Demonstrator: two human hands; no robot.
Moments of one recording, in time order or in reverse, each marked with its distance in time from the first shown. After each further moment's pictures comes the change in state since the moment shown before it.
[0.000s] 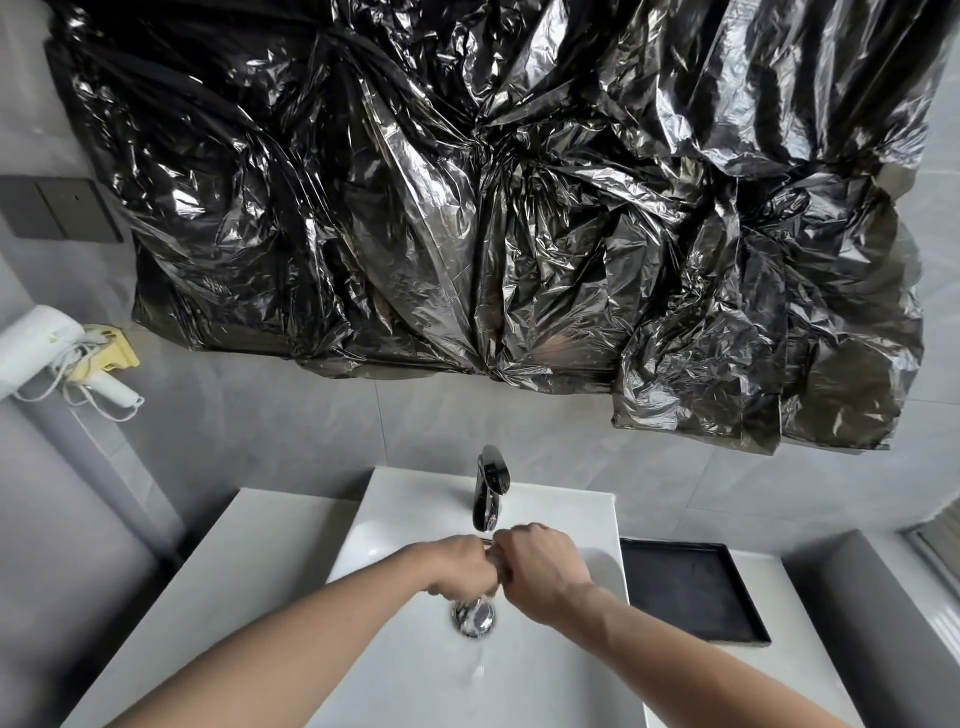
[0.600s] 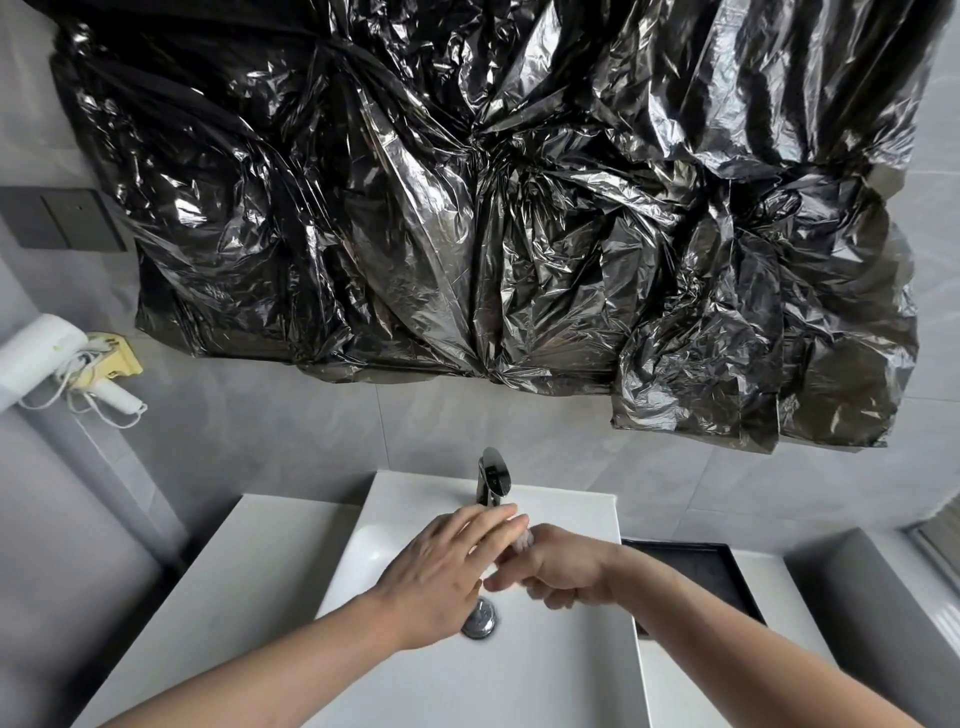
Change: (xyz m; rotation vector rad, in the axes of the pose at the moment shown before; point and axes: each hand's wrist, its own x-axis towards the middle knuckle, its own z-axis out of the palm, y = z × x) left_hand -0.030 -0.040 0.029 0.427 0.782 0.633; right_hand -0.007 0.014 -0.044 1.024 -0.588 0.257
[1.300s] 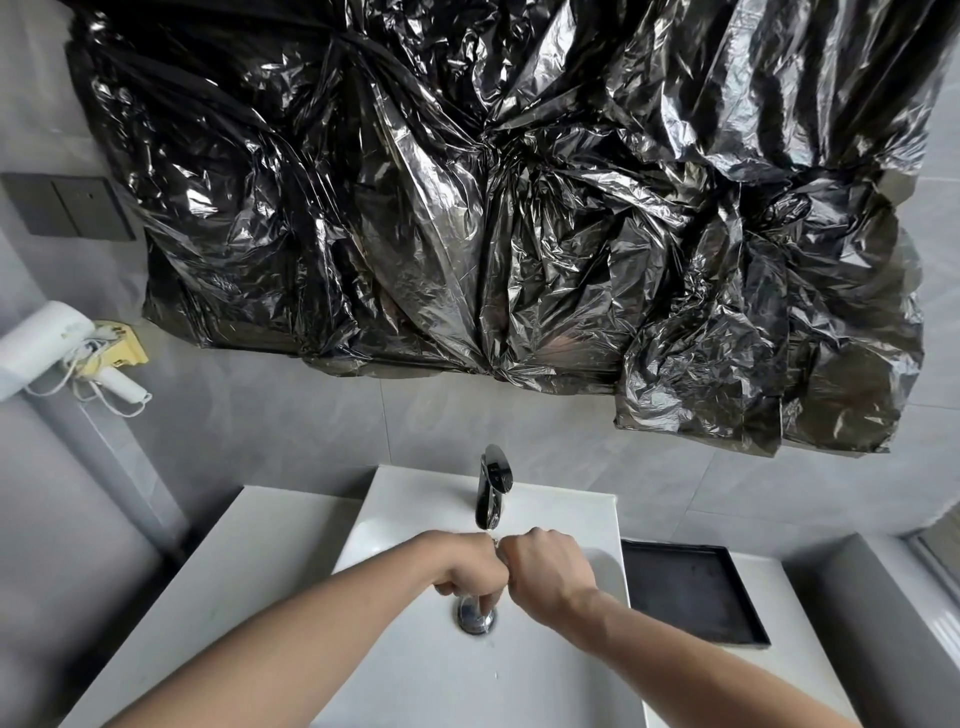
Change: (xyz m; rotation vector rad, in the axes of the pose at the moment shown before) left_hand 0.064 0.005 -0.004 -0.457 -0.893 -0.692; right_hand 0.020 0.019 0.031 -1.128 0.559 -0.167
